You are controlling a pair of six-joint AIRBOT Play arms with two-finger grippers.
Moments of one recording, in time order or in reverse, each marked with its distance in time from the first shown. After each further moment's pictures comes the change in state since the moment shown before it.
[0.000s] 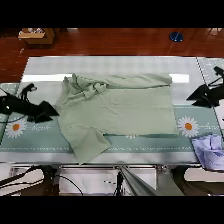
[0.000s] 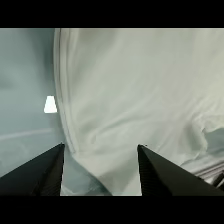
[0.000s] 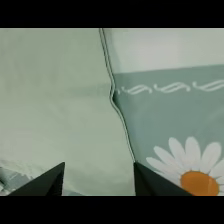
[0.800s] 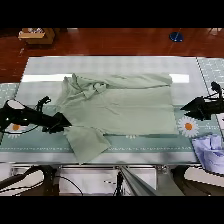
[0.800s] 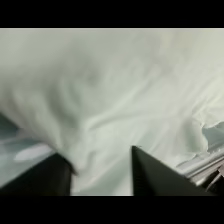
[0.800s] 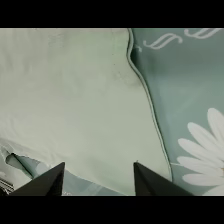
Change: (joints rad) left arm -0.159 -0.011 -0.185 -0.080 0.180 -0.008; right arm -0.062 0.084 -0.227 0.122 -0.032 -0.077
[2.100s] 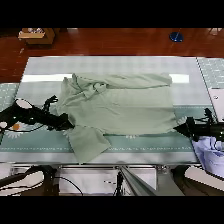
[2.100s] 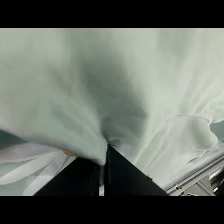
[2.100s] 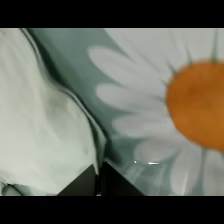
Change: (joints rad) left arm -0.040 -0.026 0.023 -0.008 0.010 0.079; right arm -0.130 0.105 -0.448 0.084 -0.266 -0.048
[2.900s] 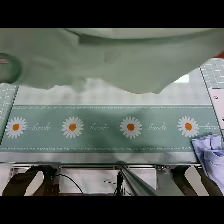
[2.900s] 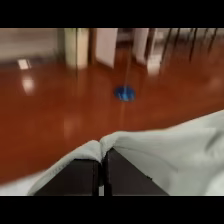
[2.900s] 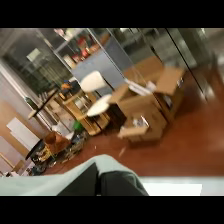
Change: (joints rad) left arm 0.001 0.604 1.091 -0.079 0.024 -0.040; right arm 0.006 0.418 0.867 0.789 0.114 0.001
